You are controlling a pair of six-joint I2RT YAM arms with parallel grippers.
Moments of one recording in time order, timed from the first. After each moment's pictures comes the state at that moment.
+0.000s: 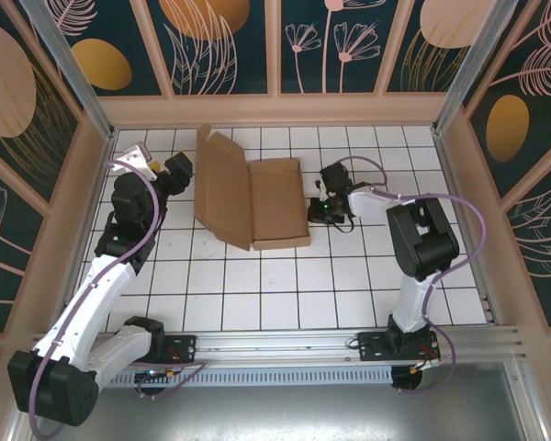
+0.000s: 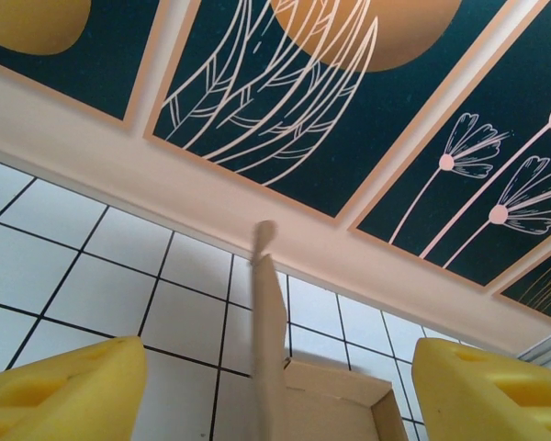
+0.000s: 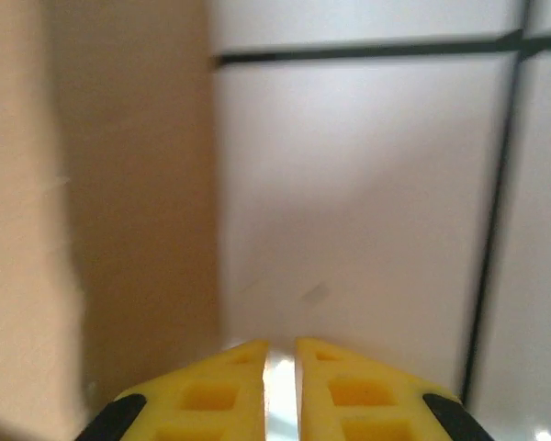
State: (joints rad) left arm -0.25 0.97 0.81 0.01 -0.14 -0.56; right arm 0.45 1.83 1.11 -0.38 -0.21 0.40
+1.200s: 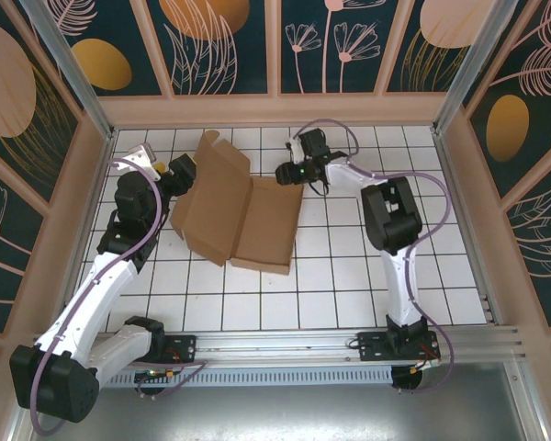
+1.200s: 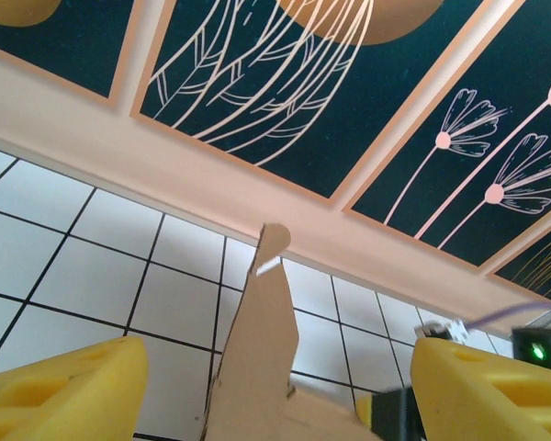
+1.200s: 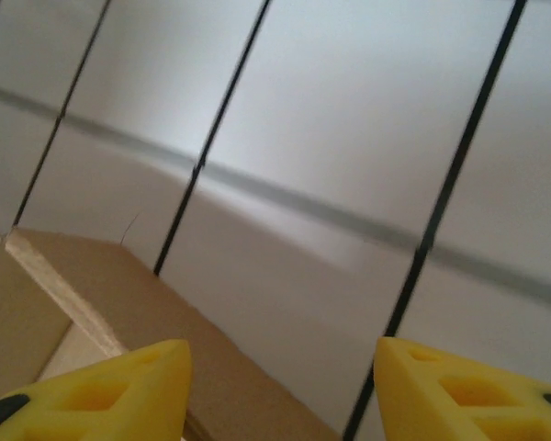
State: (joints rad) left arm -0.25 0.99 0.80 0.02 -0.09 -0.57; right arm 0.45 2.17 1.60 -0.32 -0.29 0.19
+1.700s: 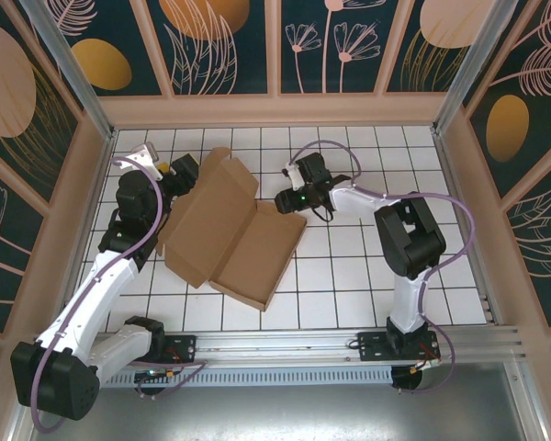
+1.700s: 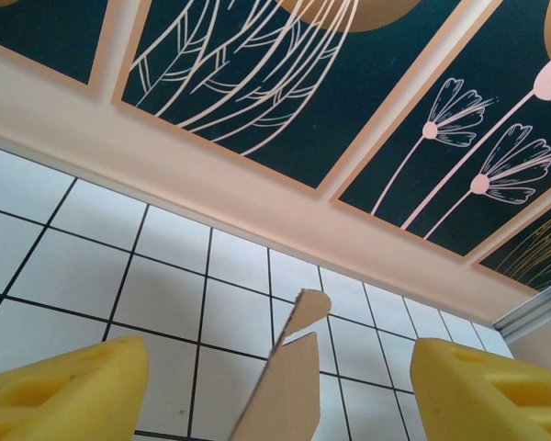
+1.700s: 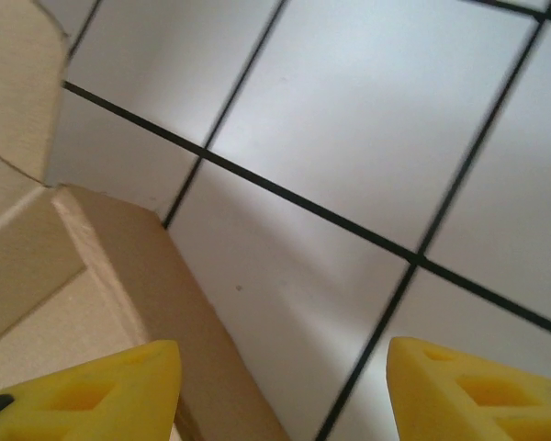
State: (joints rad) left arm -0.25 1.00 0.80 0.03 -0.06 -0.58; right arm 0.56 1.93 1.29 -0.28 -0.21 0.11
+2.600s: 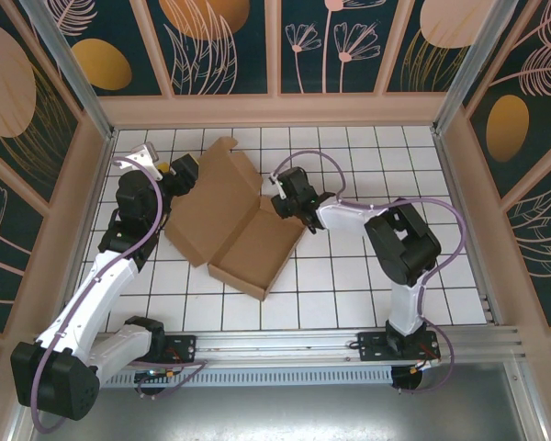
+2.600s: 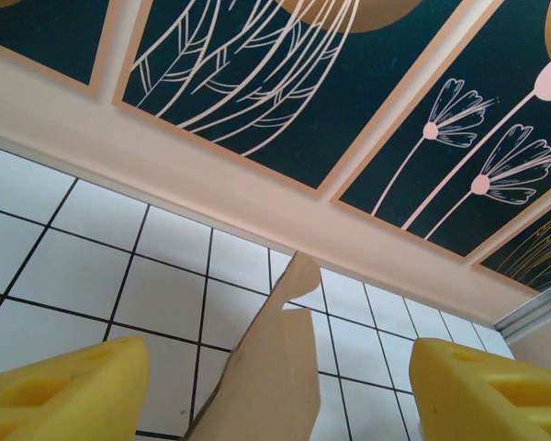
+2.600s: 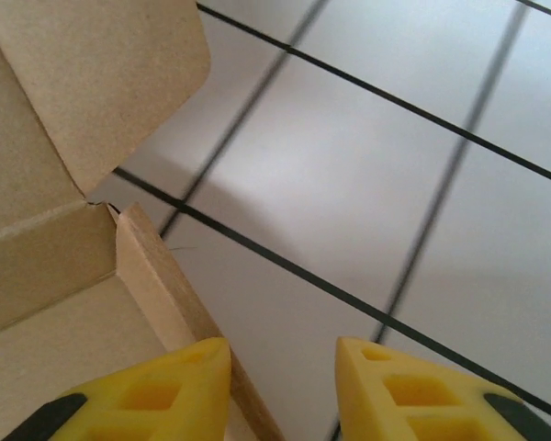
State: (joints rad) left arm -0.25 1.00 0.80 0.03 -0.06 -0.58; right arm 0.69 1.90 1.16 -0.05 0.18 0.07
